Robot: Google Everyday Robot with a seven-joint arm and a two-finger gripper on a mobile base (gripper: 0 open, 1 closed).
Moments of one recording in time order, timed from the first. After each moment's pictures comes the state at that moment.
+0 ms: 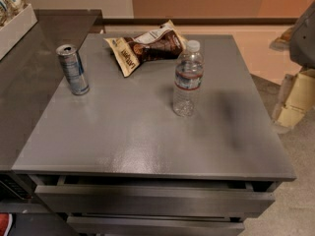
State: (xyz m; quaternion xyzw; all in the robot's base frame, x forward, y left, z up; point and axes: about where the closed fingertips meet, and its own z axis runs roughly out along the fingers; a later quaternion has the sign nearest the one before) arm 0.438 -0.217 0.976 -0.60 0.78 -0.03 0.16
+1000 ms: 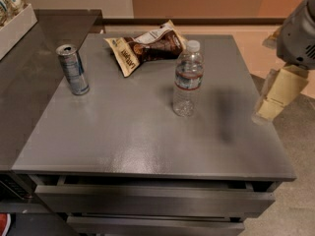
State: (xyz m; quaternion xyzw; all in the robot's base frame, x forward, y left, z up) arm 0.459 -0.202 0.971 -0.58 0.79 -0.03 0.18
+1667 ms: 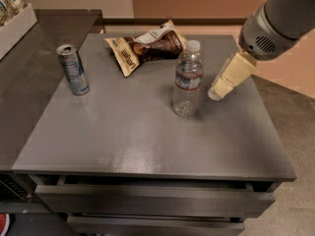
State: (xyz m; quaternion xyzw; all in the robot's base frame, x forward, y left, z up) arm 0.531 -0.159 0.956 -0.50 0.82 0.02 0.26
